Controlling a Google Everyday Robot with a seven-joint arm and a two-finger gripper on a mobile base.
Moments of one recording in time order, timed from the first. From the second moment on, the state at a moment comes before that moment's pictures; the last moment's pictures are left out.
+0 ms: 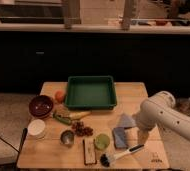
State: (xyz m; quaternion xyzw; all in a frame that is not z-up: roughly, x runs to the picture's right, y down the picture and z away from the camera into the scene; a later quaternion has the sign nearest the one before) arm 0.244 0.220 0.735 -0.30 -0.02 0.01 0.95
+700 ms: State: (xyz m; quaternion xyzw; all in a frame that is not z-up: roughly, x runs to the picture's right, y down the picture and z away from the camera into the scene) arm 0.240 0.240 0.772 -0.32 -0.03 0.03 0.95
